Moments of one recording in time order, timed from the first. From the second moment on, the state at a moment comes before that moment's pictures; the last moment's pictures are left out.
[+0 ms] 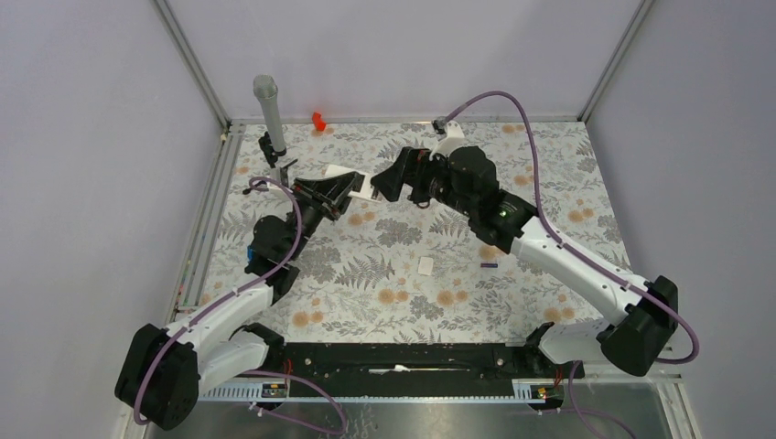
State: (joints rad) left arm -0.48 1.00 0.47 0.79 0.08 -1.62; right arm 0.78 1.33 1.20 -0.08 0.01 0.63
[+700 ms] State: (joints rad) left arm -0.45 1.13 0.44 1.10 0.40 -1.36; right arm 0.74 1.15 1.02 -0.02 -0.28 0.68
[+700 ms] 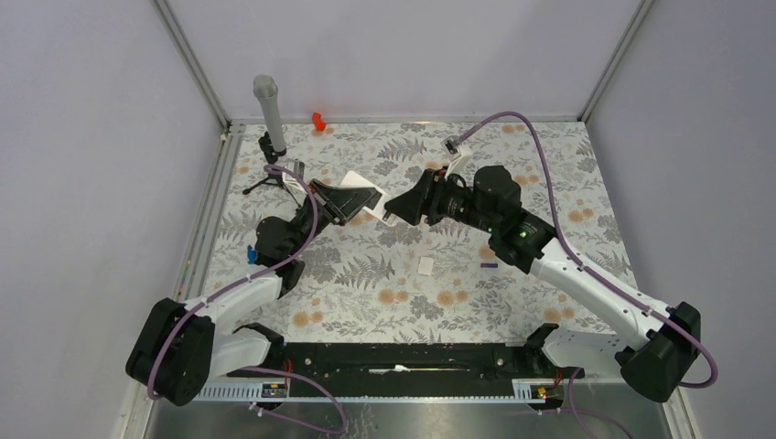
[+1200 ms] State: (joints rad) left arm -0.44 1.15 0.44 1.18 0.43 -1.38; right arm 0.73 1.18 0.94 0.13 -0.39 0.67
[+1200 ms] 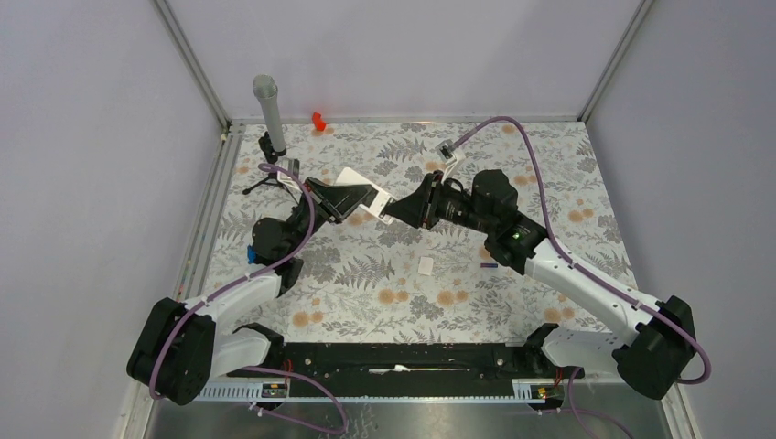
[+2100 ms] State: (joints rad) left arm -0.41 0.97 0.46 0.57 0.27 -1.01; right arm 0.47 1.15 0.97 -0.57 0.08 0.83
